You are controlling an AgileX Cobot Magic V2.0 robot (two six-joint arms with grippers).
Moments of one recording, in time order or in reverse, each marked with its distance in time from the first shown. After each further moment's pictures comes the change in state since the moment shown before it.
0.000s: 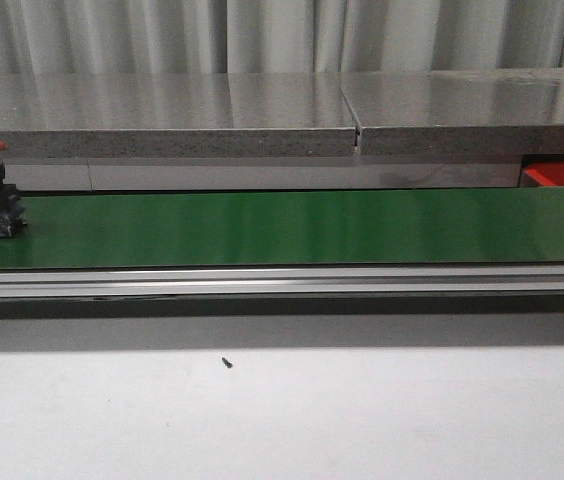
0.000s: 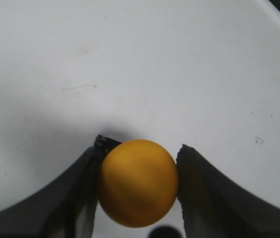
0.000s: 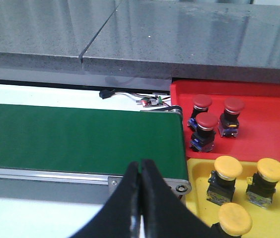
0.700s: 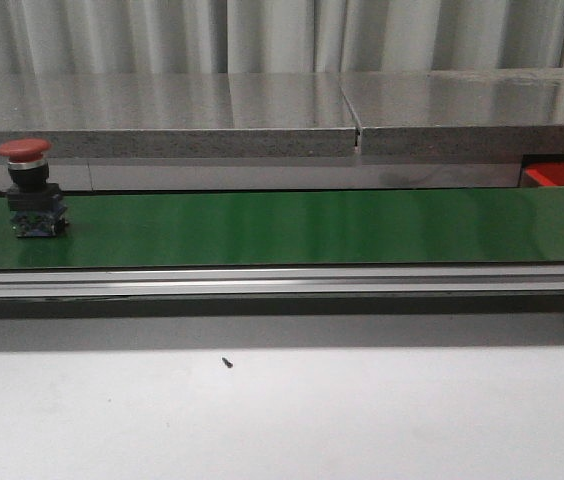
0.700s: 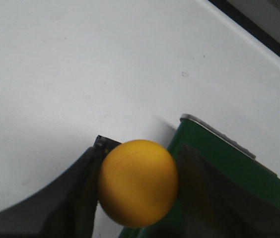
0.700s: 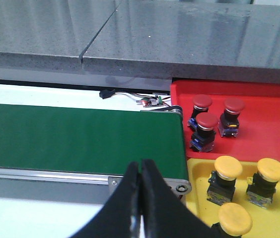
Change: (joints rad) left arm -0.033 -0.472 0.427 -0.027 -0.041 0.055; right arm 0.000 0.000 0.000 0.000 0.000 0.000
